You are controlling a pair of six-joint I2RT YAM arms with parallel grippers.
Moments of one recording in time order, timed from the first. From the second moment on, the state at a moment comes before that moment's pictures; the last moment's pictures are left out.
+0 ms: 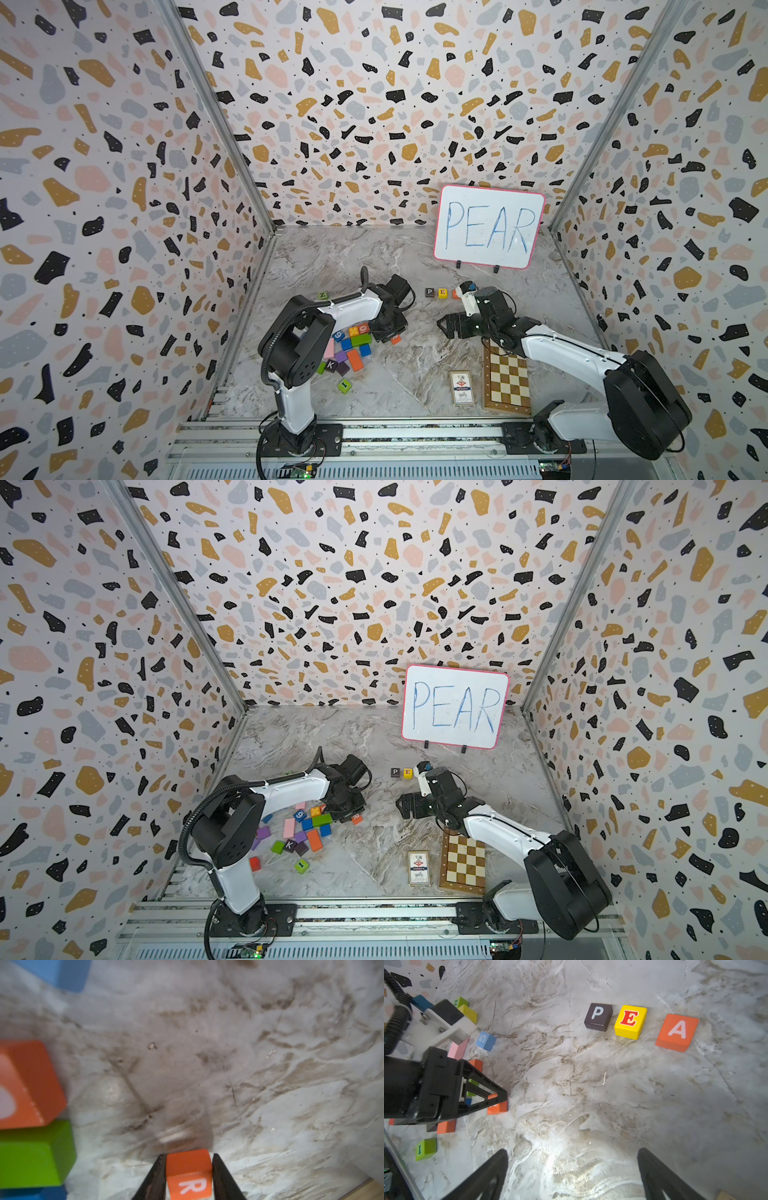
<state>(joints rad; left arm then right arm) -0.65 1.84 1.15 -0.69 0.12 -1.14 0.57 1.33 0.66 -0.11 -0.21 0.37</state>
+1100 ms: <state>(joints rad) -0.71 1.81 1.17 -0.56 0.22 -1.10 0.56 1.31 0.64 -0.14 -0.18 0.40</state>
